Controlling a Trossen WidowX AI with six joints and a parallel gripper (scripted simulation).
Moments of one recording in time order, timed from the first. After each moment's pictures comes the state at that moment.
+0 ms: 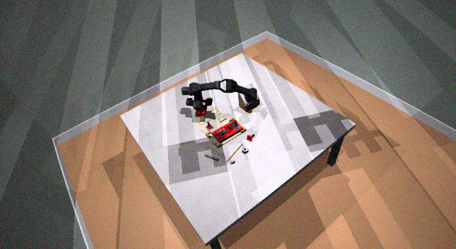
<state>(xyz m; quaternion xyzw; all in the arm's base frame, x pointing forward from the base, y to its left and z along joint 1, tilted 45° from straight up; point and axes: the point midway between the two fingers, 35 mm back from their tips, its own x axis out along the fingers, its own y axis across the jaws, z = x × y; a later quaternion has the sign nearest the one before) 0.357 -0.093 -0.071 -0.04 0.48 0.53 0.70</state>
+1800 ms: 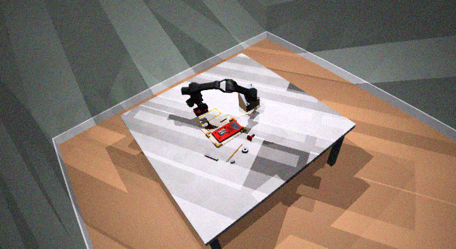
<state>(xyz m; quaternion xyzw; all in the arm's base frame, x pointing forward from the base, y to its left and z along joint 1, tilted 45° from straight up) 0.359 -0.095 -0.072 0.28 0.67 0.25 0.64</state>
